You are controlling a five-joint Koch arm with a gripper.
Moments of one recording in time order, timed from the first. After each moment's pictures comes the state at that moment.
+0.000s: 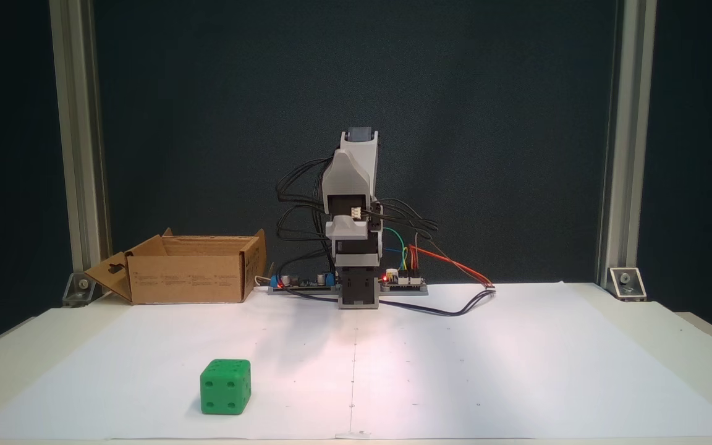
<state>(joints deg) 2.6 129.4 176.4 -91.9 0.1</state>
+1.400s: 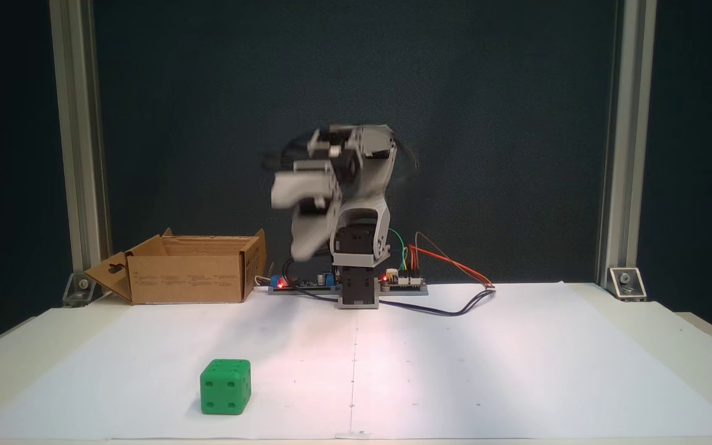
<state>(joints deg) 18.2 128.0 121.6 14.3 0.0</state>
